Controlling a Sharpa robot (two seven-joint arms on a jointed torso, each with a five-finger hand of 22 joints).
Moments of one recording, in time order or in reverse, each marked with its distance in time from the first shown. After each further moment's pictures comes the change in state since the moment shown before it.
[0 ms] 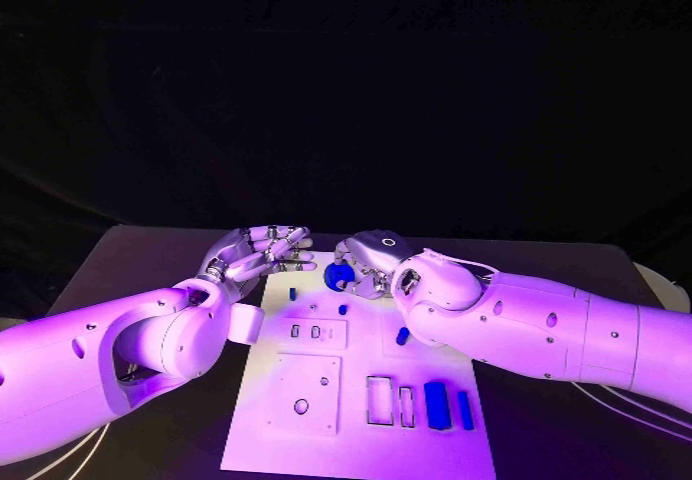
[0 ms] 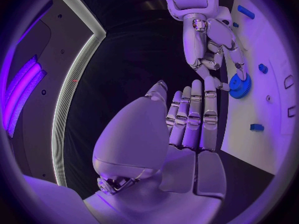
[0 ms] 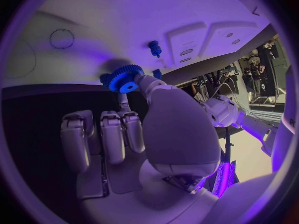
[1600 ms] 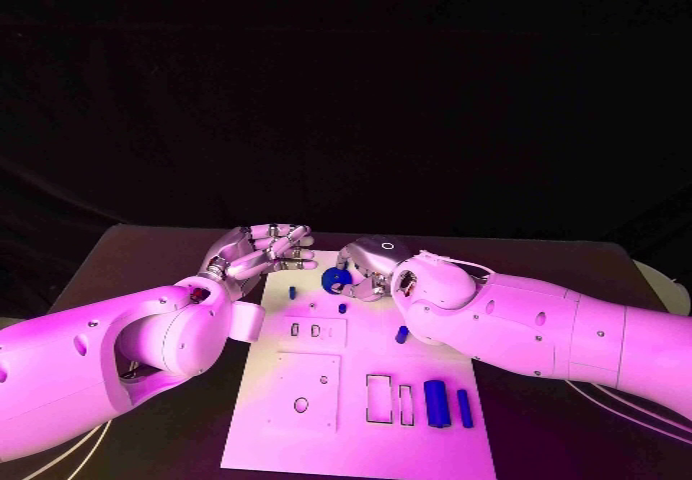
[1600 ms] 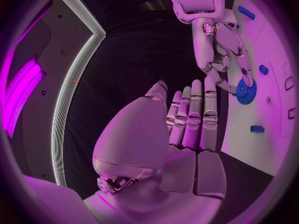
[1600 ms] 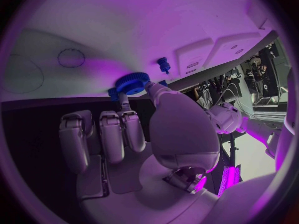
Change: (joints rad) left arm 0.001 0.000 0.000 -0.001 0.000 0.001 -0.002; left_hand 0.000 0.000 0.000 0.000 0.000 0.000 0.000 -0.004 -0.001 0.004 0.004 -0.005 0.000 0.000 0.000 0.000 0.003 0.000 0.004 0.004 0.000 -0.002; right arm -0.012 0.025 -0.004 -0.061 0.007 0.053 0.005; right_hand -0.202 0.020 -0.089 0.071 -0.032 -0.027 0.002 -0.105 -0.023 -0.002 0.031 -0.021 0.001 -0.002 0.024 0.000 0.000 0.000 -0.002 0.024 0.000 0.000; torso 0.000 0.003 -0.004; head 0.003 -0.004
